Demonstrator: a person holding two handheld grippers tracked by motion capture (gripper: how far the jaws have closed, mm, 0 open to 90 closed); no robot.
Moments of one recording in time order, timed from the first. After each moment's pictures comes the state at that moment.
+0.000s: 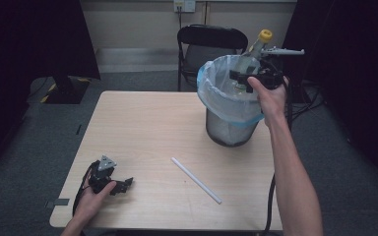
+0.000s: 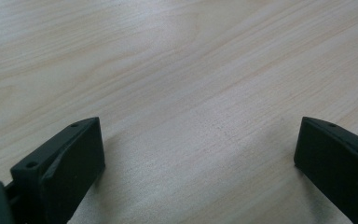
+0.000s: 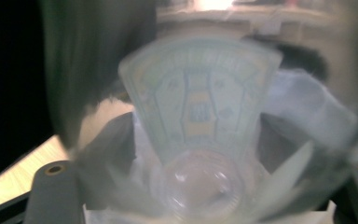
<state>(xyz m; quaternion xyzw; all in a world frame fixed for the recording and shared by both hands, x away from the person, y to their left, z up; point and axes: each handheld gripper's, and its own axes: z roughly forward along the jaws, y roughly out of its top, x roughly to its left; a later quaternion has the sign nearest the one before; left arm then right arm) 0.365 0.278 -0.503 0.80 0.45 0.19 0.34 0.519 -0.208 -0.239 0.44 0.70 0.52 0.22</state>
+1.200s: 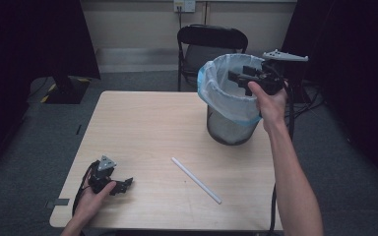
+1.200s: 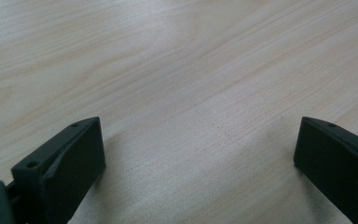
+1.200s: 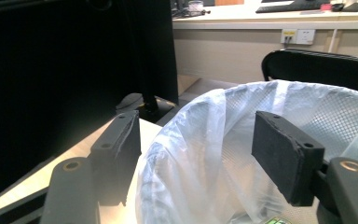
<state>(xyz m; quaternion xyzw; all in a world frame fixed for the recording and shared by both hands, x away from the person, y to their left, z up) 0.365 0.279 -0.503 0.81 0.45 0.19 0.34 0.496 -0.203 -0.236 0.39 0.69 0.56 0.22</state>
